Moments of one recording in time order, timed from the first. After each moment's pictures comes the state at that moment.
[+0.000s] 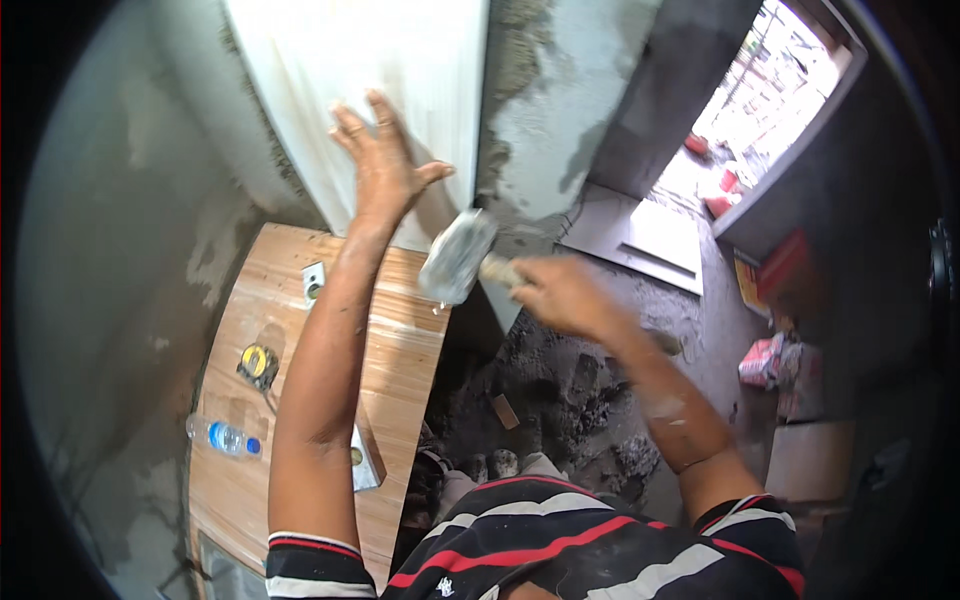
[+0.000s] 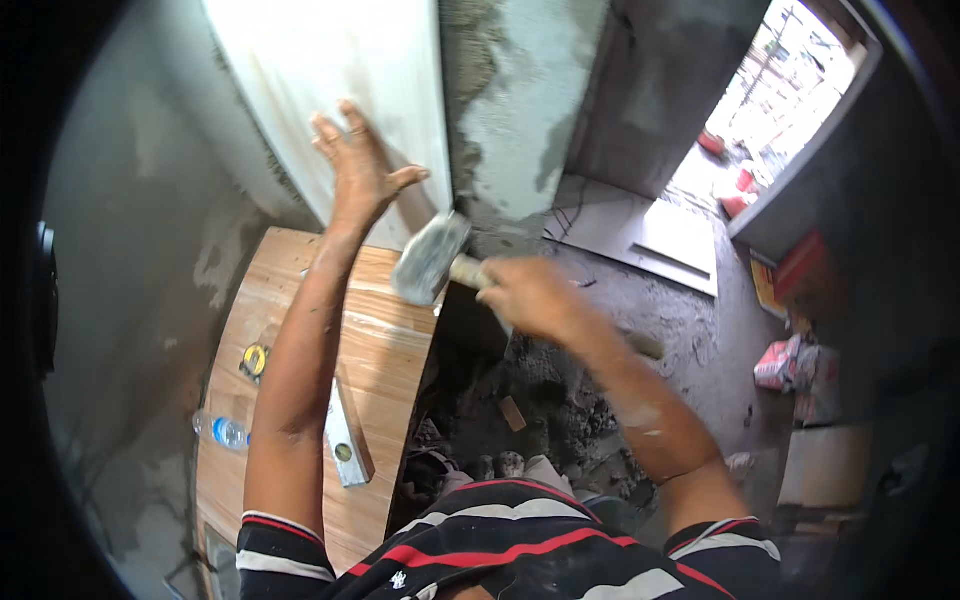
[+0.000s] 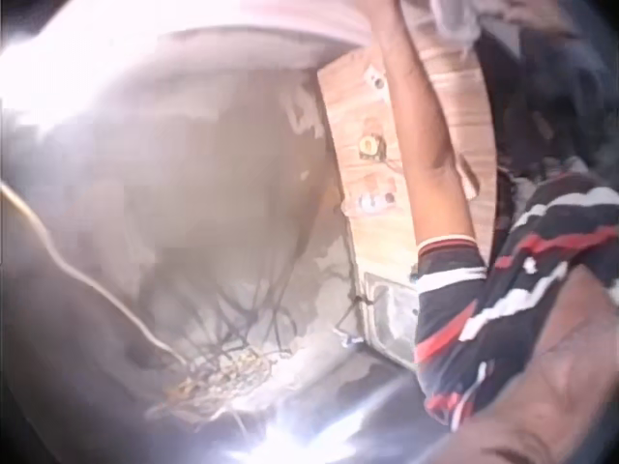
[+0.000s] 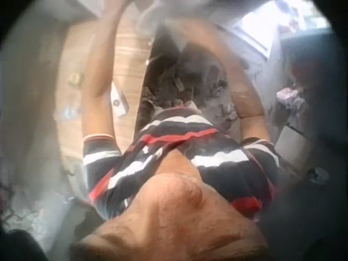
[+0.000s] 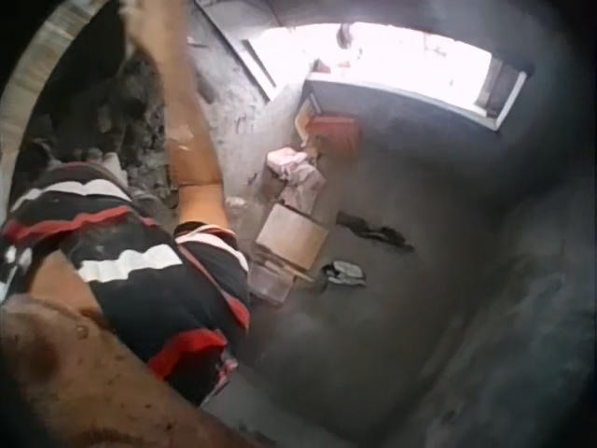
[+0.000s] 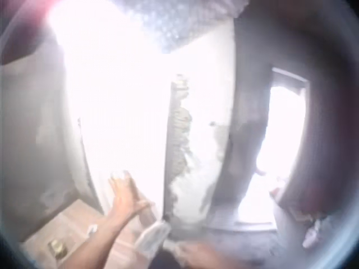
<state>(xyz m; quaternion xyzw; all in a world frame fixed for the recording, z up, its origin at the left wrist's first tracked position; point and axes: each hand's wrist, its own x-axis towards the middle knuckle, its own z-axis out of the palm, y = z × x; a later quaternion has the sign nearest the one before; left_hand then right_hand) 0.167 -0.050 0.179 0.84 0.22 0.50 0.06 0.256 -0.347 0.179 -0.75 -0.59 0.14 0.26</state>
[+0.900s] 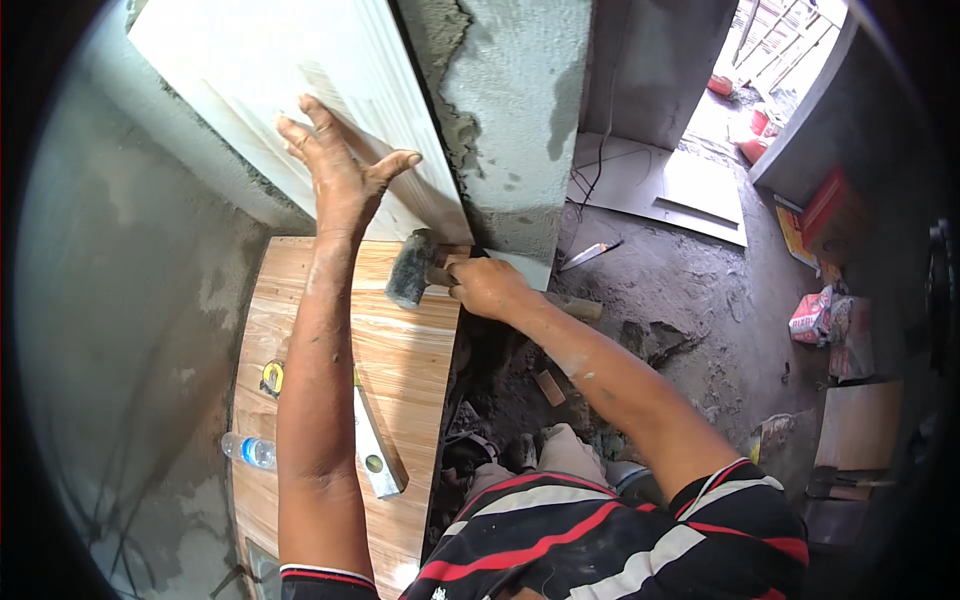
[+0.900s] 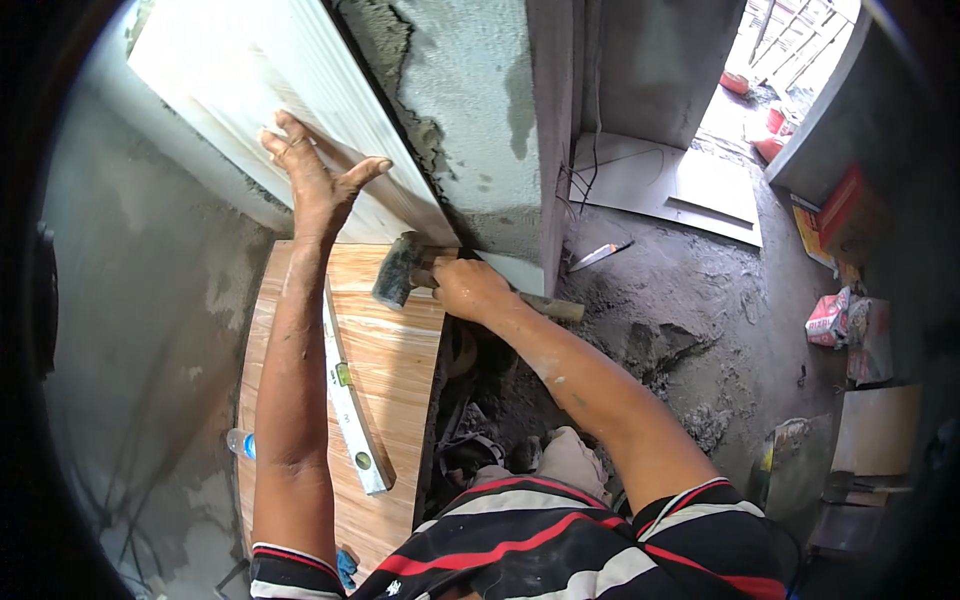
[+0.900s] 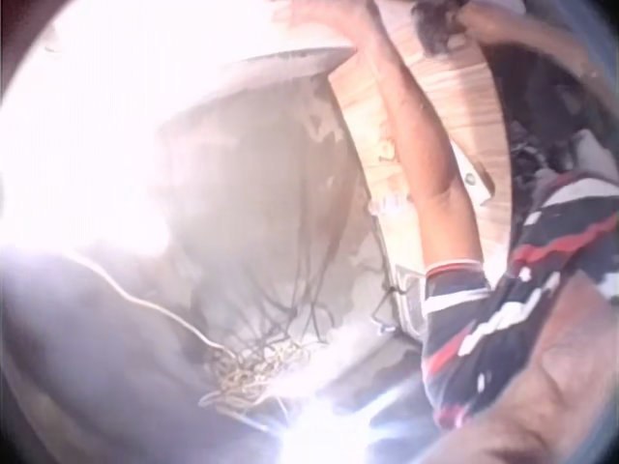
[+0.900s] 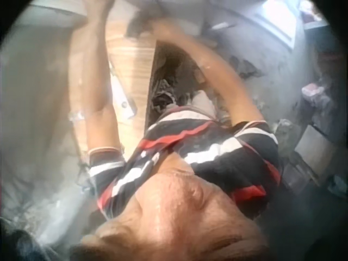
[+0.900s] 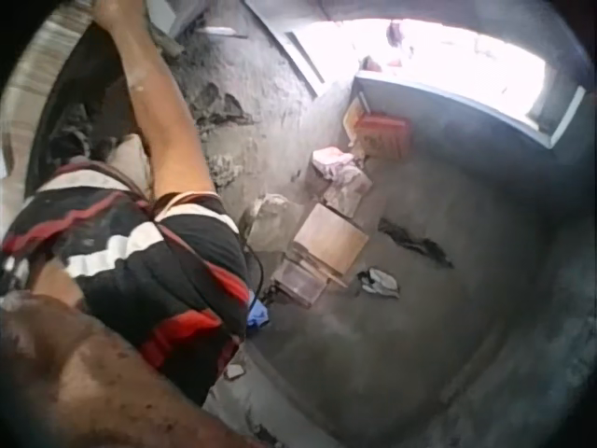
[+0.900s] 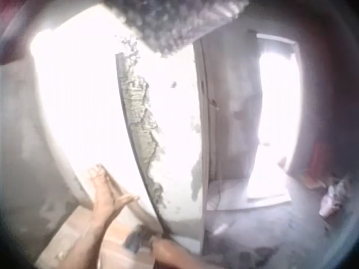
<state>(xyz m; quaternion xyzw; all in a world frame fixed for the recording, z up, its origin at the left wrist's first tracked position) 0.159 -0.056 0.178 0.86 0.22 0.45 0.06 0.243 -0.241 0.036 -0.76 -0.58 0.19 0.22</state>
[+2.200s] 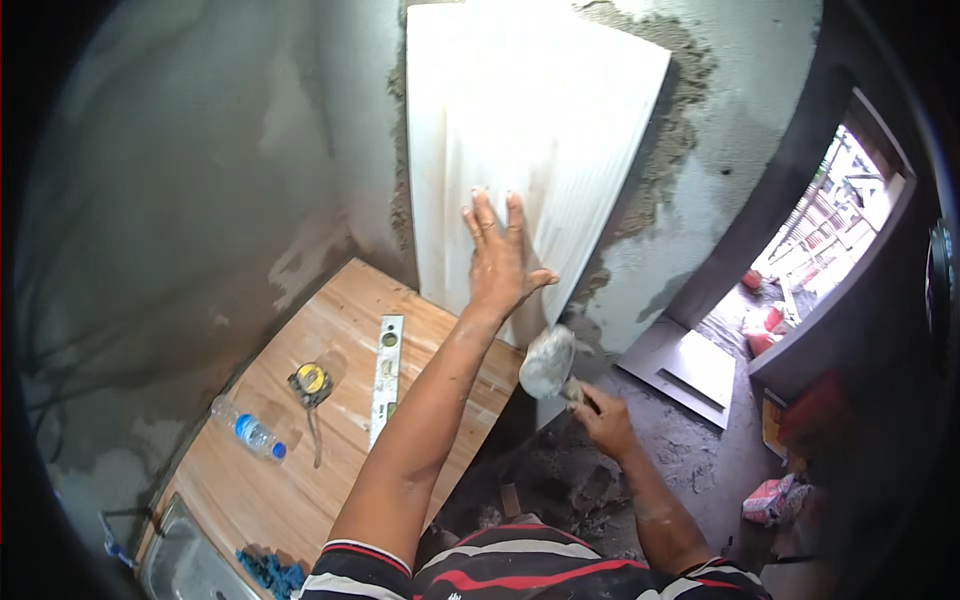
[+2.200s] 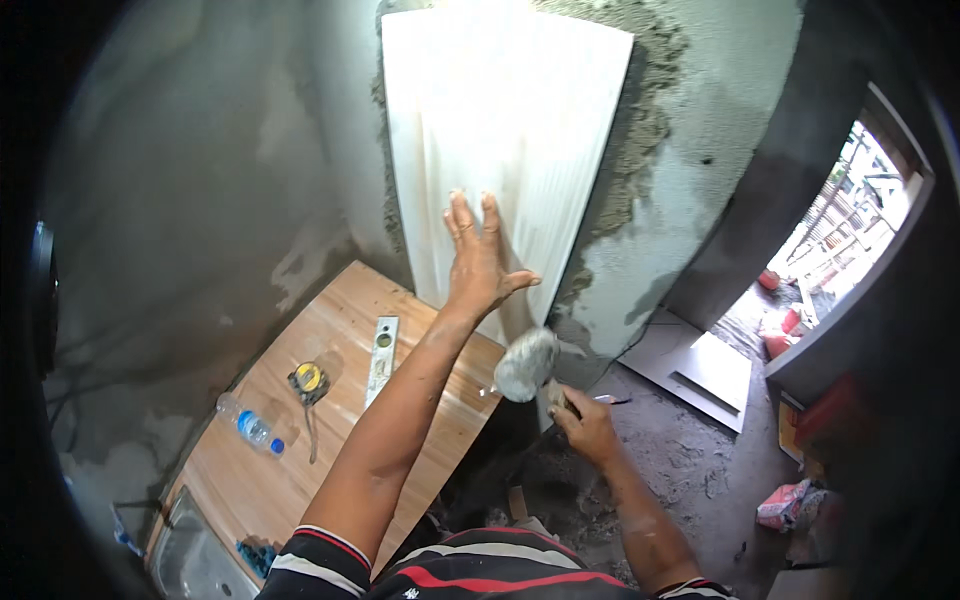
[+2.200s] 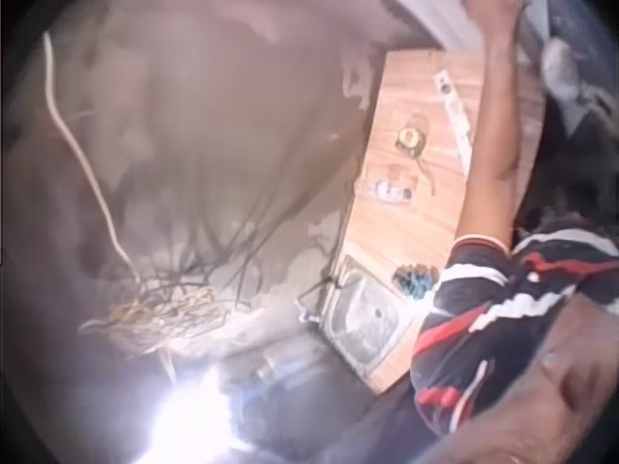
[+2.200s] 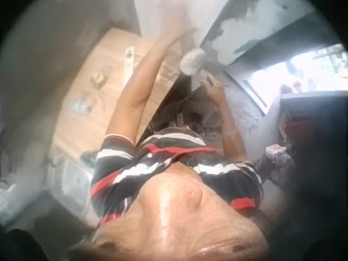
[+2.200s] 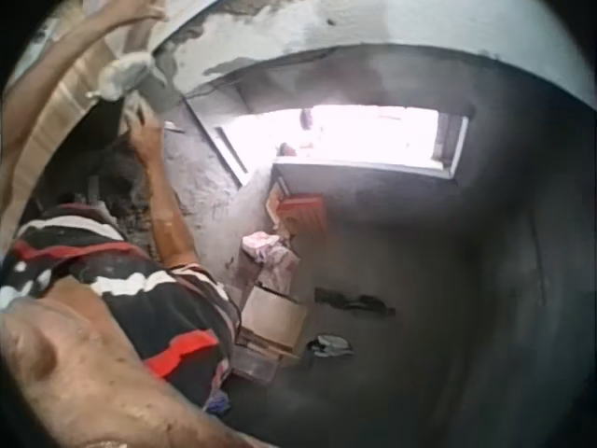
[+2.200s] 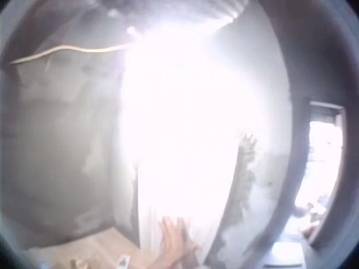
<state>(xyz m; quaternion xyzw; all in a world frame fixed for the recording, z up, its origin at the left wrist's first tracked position) 0.152 -0.066 0.186 0.82 0.26 0.49 0.14 0.239 -0.355 0.122 -0.70 -0.53 0.19 0.45</state>
